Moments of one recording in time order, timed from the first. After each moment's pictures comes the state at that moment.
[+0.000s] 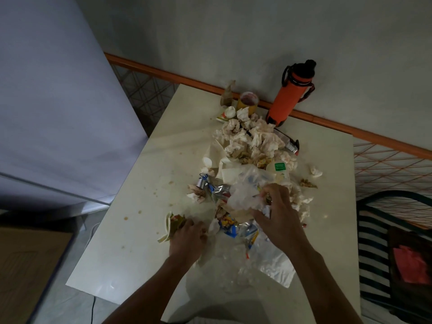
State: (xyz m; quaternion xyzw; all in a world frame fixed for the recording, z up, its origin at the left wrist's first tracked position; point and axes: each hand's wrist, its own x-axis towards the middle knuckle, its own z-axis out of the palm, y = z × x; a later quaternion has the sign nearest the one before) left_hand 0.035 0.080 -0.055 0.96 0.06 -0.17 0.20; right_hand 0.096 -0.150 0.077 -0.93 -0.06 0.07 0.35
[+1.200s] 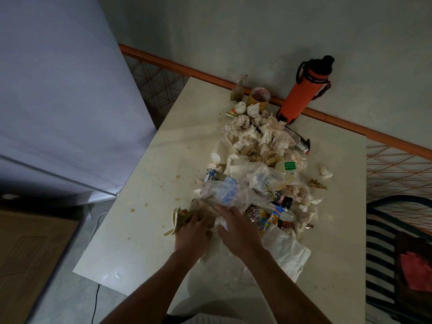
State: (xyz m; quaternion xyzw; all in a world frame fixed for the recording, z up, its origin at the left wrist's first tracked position) left_hand 0.032 0.080 -0.059 0.97 0.06 -0.11 0.21; right_hand 0.073 -0.068 0.003 -0.95 -0.14 0.21 0.19
